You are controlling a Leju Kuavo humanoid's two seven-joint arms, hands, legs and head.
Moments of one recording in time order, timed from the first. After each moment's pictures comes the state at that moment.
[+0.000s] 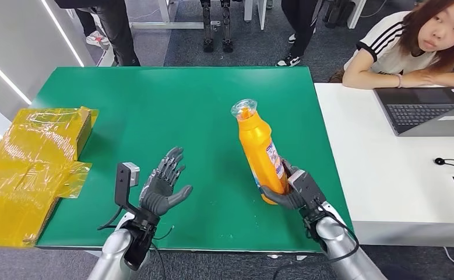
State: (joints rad) left arm -0.20 -0.14 -0.29 -1.21 0.17 -0.11 -0.42; right arm -0.33 -0.12 0.48 -1.02 -0.05 0.03 -0.47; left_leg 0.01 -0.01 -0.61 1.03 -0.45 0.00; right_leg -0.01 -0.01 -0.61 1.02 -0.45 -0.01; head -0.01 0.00
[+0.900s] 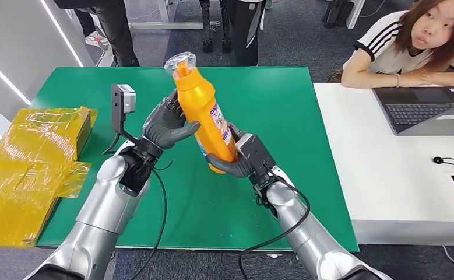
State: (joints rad) left arm -0.64 -0.14 -0.33 -1.06 0.31 -0.27 -0.27; right arm -0.61 0.17 0.51 -0.83 0.04 0.05 -0.46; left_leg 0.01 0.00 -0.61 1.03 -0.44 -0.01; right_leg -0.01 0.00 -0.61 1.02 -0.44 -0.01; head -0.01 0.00
